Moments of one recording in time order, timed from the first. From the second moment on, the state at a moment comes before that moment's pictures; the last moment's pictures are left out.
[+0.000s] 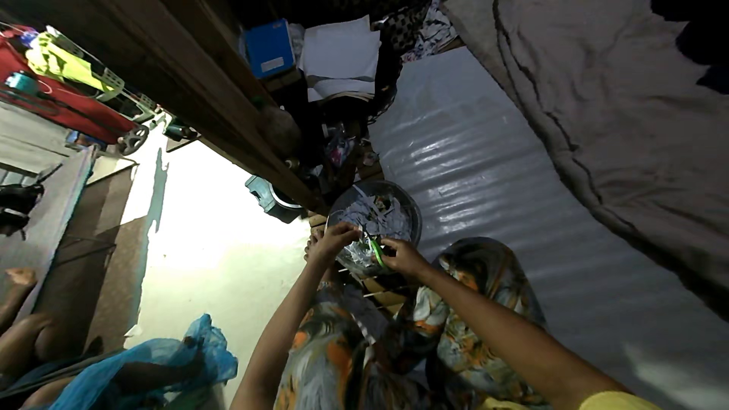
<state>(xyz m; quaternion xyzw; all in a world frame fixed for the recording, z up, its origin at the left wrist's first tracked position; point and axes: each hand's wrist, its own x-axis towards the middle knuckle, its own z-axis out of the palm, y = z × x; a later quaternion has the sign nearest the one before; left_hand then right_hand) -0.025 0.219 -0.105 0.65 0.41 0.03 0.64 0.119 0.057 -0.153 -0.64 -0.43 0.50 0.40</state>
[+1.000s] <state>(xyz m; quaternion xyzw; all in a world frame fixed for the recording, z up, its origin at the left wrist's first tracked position) -0.027 0.221 -0.107 0.61 0.42 0.02 0.67 0.119 0.057 -0.155 -0.63 -0.44 0.50 0.41</state>
